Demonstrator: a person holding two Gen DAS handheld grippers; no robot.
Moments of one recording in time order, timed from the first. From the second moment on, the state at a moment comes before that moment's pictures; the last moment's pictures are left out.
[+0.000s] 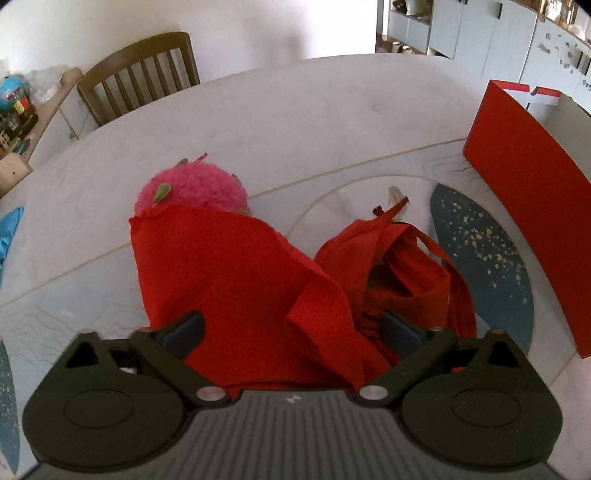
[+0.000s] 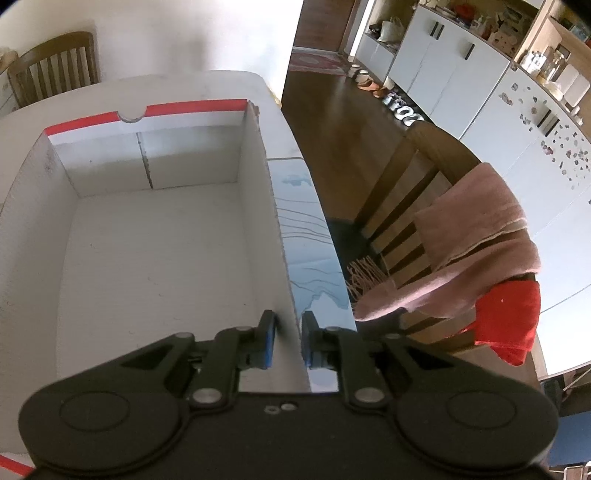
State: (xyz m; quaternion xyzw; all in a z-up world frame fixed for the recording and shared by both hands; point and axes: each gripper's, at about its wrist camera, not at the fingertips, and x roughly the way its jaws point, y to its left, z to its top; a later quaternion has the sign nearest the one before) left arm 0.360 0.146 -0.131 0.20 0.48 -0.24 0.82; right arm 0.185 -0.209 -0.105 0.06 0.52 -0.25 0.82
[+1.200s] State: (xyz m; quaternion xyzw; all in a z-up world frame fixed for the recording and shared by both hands) left arm 0.282 0.096 0.052 0.11 0.41 -0.28 0.86; right arm 0.167 -0.215 -0.103 0.08 0.52 -0.14 0.84
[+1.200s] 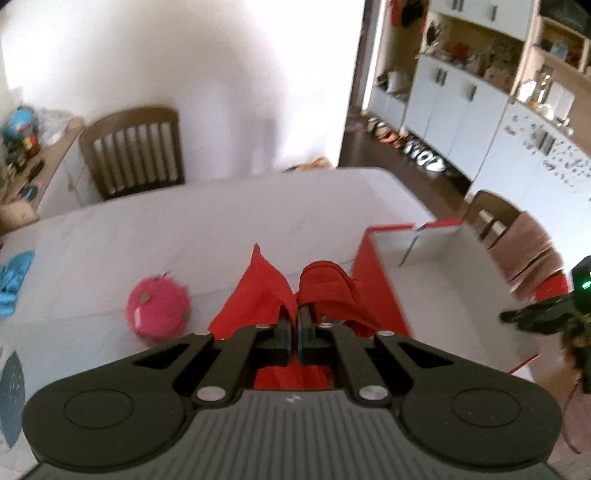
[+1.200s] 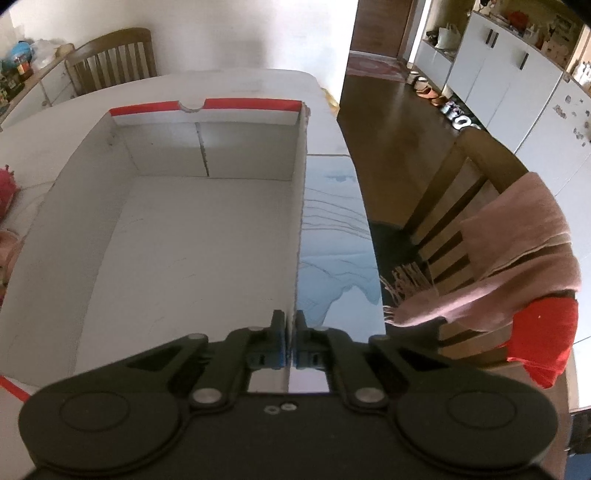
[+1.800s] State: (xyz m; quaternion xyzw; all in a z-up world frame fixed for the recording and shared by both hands) left arm 0.266 -0.003 0.127 0.10 0.36 -0.38 0.84; right arm 0.163 -0.210 -0.102 0.06 0.52 -0.13 0.84
